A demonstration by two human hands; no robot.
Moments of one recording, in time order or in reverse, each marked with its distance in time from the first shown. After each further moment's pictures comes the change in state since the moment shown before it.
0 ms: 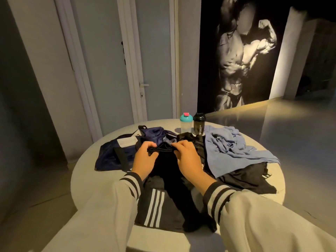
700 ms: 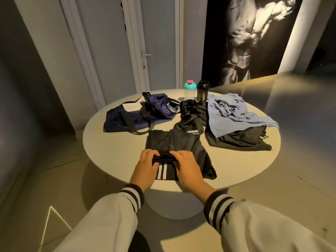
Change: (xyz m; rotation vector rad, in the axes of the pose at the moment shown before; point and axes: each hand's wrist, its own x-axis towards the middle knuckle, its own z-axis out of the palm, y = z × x) left_hand -0.176 -0.062 -0.005 0.325 -0.134 0.003; right_hand -0.177 -0.023 0.032 0.030 -0.233 0.049
